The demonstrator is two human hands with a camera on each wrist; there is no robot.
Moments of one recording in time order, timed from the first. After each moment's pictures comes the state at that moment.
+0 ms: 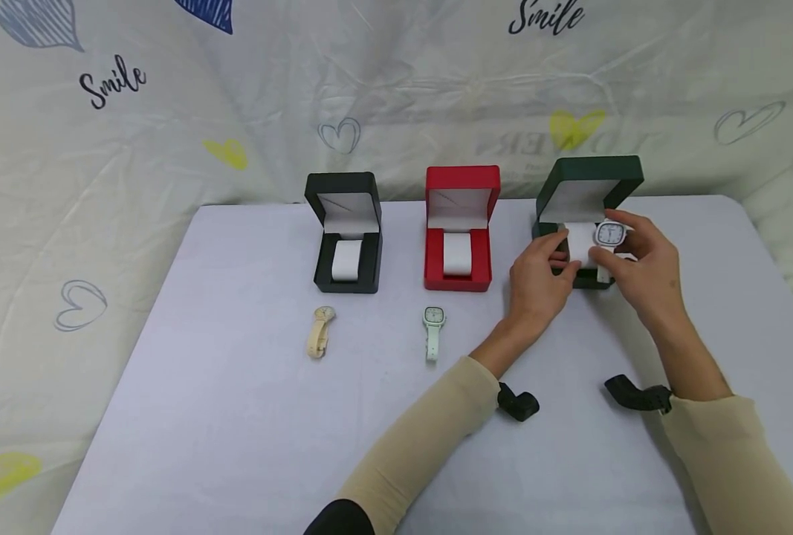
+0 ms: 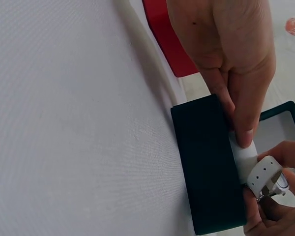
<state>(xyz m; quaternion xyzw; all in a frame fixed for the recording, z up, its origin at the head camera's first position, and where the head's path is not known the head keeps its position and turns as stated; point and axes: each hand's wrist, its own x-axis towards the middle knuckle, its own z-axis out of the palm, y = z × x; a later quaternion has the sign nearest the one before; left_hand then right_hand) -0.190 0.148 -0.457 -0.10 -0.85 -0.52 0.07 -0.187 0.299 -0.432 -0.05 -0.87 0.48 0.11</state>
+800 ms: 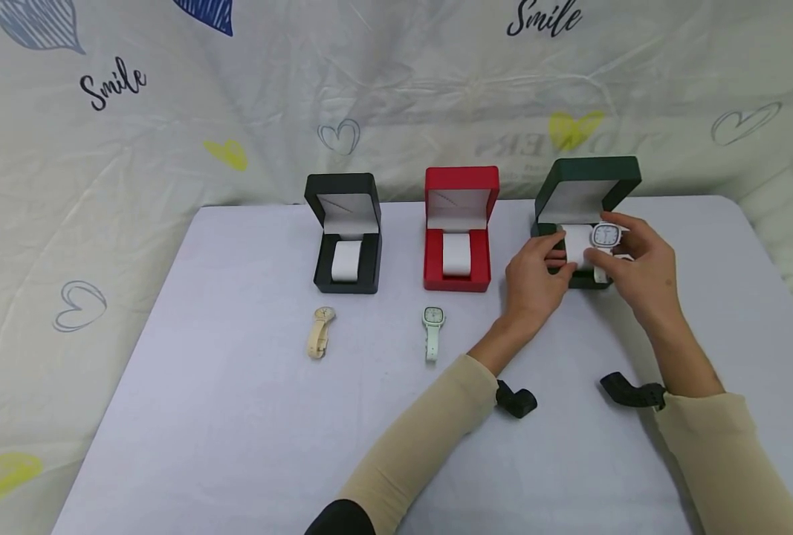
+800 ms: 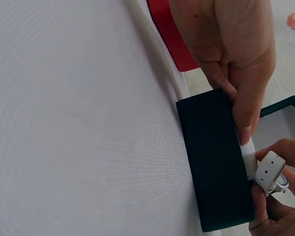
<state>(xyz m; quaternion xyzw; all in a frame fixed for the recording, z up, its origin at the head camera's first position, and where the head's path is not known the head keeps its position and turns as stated) -0.193 0.146 -0.461 -0.10 -0.85 -0.50 0.08 -0.189 0.300 -0.437 -0.07 -0.87 0.48 0.11</state>
